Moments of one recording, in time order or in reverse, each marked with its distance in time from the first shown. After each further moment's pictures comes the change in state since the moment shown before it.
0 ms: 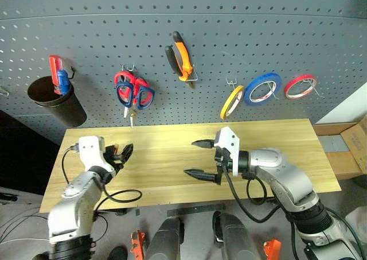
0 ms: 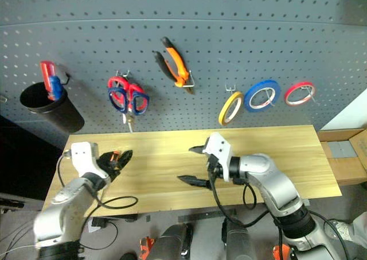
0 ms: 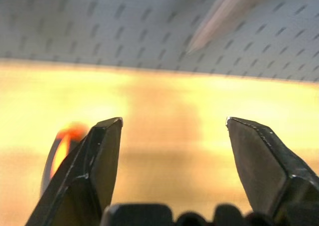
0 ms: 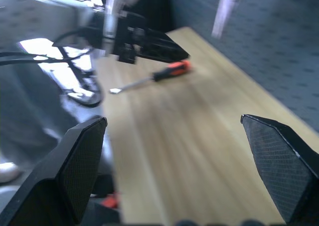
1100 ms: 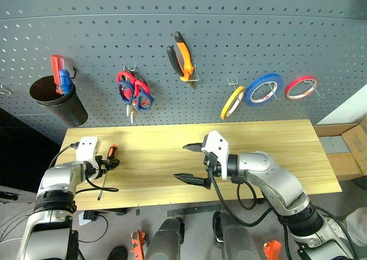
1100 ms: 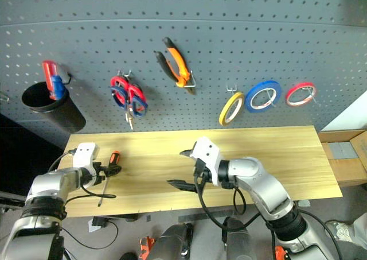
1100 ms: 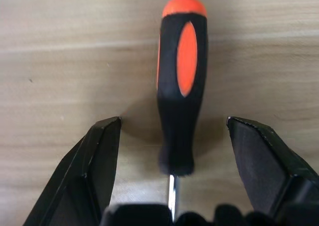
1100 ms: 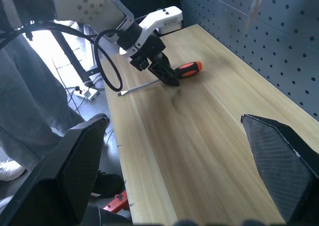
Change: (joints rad) left arm -0.386 0.248 -0.249 0.827 0.204 -0.045 -0.249; right arm -0.013 0.036 0.062 -0.018 -0.036 0.047 -0.092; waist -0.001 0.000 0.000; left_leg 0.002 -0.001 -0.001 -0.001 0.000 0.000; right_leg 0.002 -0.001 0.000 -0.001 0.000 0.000
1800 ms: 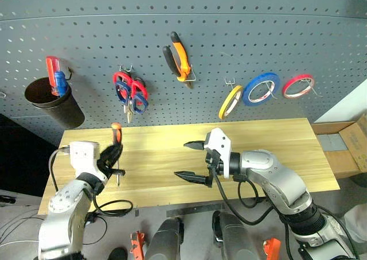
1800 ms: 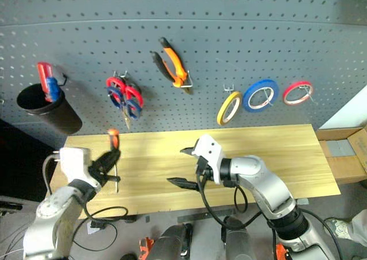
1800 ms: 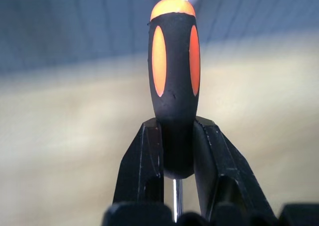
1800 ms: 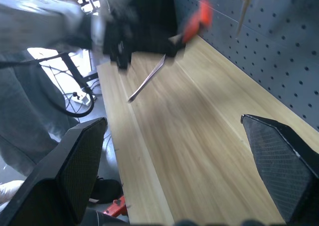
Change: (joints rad) left arm 0.575 -0.387 0.276 -1.079 -0.165 -0.337 0.163; right arm -0.008 -0.002 -0.025 -0.003 0.031 -0.014 0.020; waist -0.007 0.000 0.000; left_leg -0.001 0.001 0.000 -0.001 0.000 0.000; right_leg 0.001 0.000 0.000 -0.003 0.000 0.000
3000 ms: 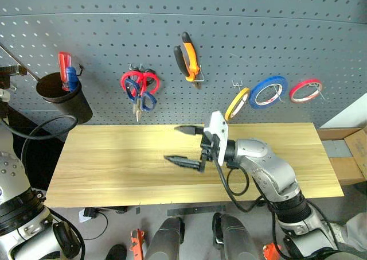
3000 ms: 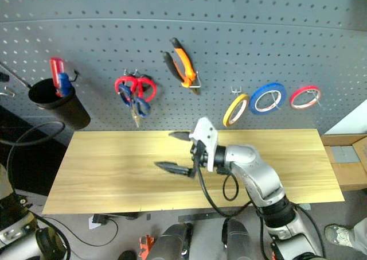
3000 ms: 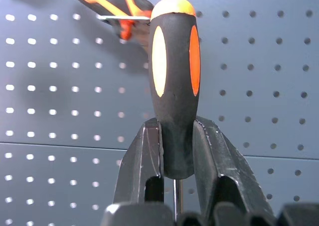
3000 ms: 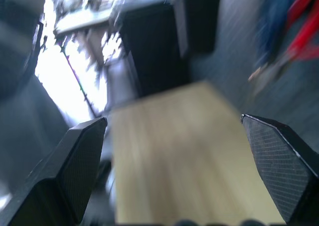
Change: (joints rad) left arm -0.594 0.362 0.281 0.274 -0.192 -0.131 0.129; right arm -0.142 0.189 -0.131 0.106 0.078 -0.102 -0.014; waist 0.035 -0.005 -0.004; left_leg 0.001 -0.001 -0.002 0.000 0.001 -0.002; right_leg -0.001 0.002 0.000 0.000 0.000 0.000
